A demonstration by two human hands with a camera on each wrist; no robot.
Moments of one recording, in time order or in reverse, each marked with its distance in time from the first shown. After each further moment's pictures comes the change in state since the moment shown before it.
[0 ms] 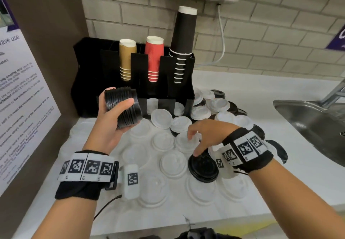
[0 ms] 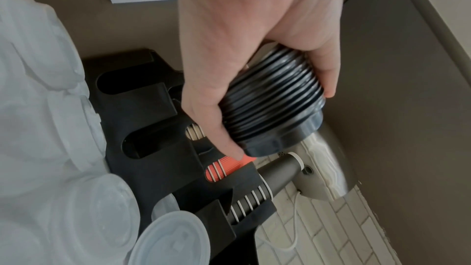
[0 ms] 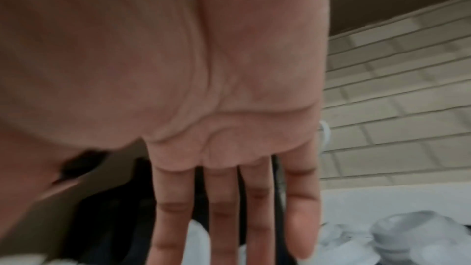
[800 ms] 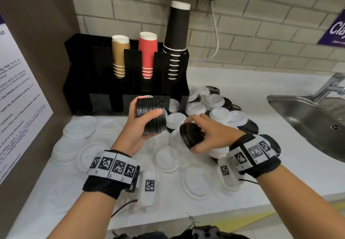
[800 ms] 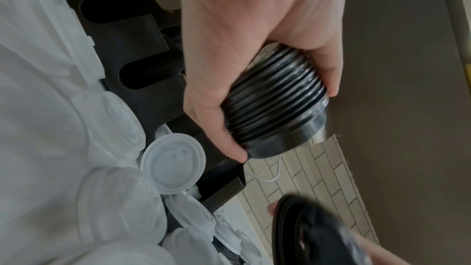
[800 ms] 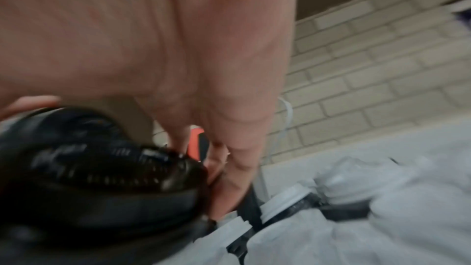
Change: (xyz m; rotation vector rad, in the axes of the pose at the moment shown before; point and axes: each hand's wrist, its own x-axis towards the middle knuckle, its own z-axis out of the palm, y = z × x) left_hand -0.016 -0.038 0.049 0.037 -0.137 -0.192; right_hand -0.013 0.026 0.028 0.424 0.209 -0.109
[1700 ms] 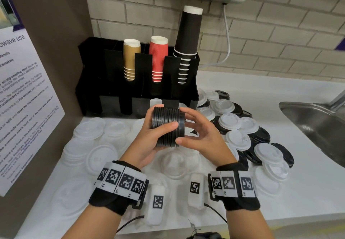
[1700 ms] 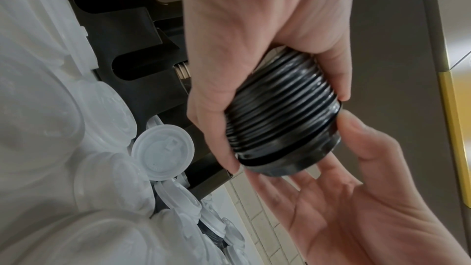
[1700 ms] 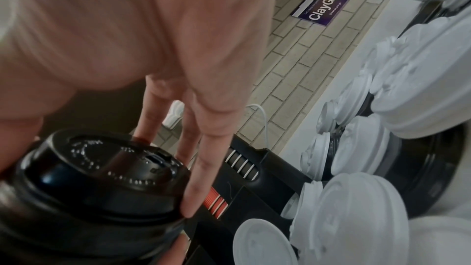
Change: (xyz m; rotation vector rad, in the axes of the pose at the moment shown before) left_hand -0.016 -0.001 0.006 0.013 -0.117 -0.040; right_hand 0.001 -0.047 0.044 0.831 0.361 -0.353
